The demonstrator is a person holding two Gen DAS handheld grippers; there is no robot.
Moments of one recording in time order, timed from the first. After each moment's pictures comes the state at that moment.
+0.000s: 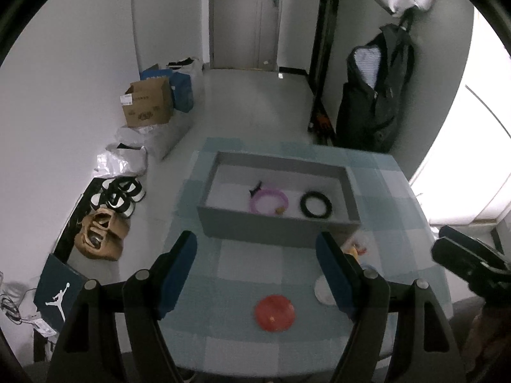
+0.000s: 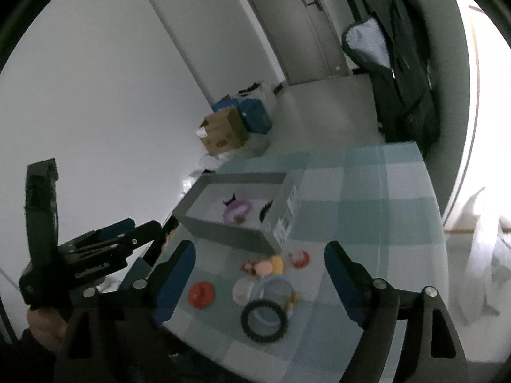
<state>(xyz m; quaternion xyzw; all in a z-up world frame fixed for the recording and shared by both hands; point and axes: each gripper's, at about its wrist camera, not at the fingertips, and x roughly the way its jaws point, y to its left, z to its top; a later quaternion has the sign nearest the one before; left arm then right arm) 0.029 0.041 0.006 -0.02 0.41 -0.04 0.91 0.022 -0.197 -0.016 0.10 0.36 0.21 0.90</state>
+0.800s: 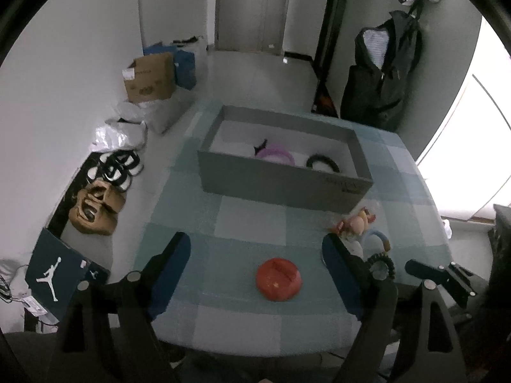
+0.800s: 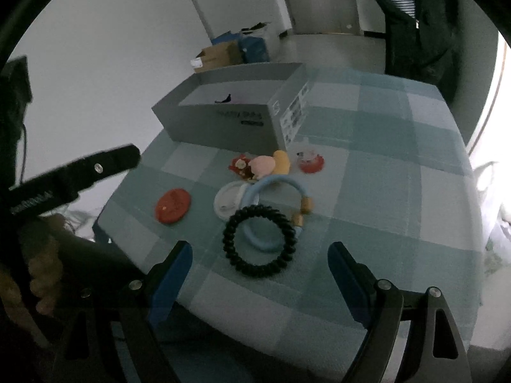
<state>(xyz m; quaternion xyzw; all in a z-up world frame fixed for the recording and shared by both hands) 0.018 0.050 -0.021 -0.04 0.43 -0.03 0.90 0.003 -0.159 -0.088 0.01 0.47 0.21 0.86</state>
